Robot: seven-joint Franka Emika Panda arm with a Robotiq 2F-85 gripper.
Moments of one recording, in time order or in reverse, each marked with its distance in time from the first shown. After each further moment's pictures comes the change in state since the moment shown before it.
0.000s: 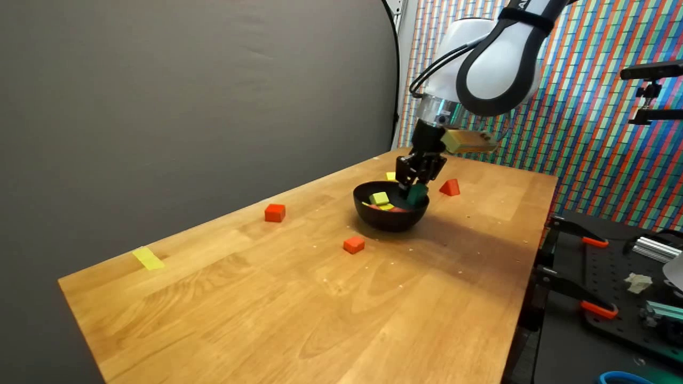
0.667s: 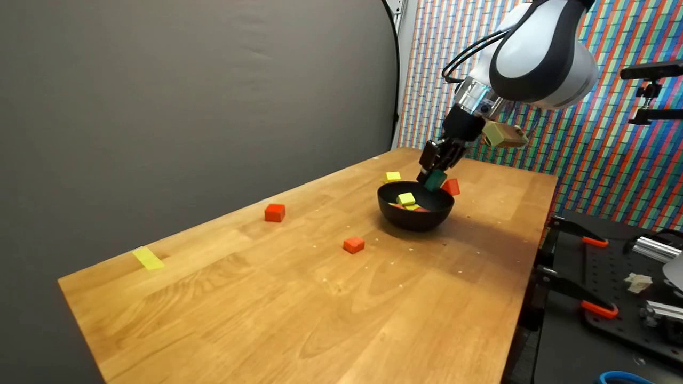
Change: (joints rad) arm -0.718 -0.085 0.695 -0.199 0.267 0.263 -0.410
